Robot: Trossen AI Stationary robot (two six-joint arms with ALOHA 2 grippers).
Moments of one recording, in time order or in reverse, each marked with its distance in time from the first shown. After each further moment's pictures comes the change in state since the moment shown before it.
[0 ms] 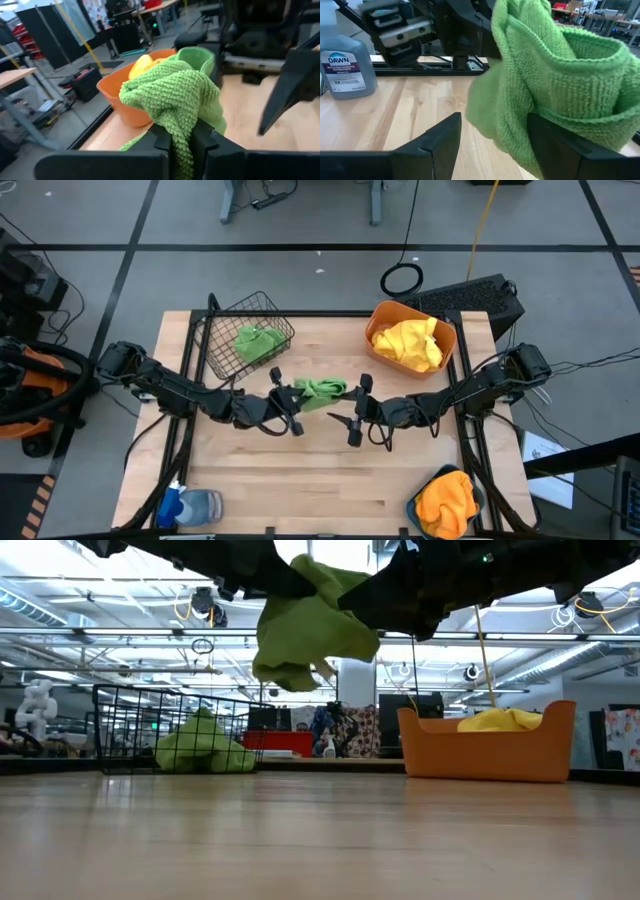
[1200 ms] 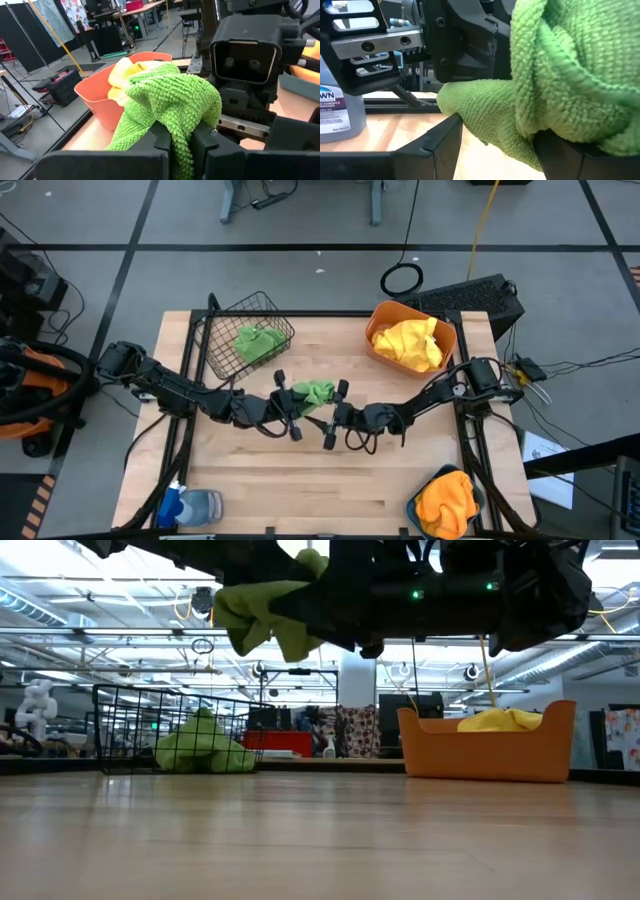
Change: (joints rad) left arm 0.003 0.000 -0.001 0.000 0.103 -0.027; right arm -0.035 0.405 0.148 0.534 -0.025 -0.138
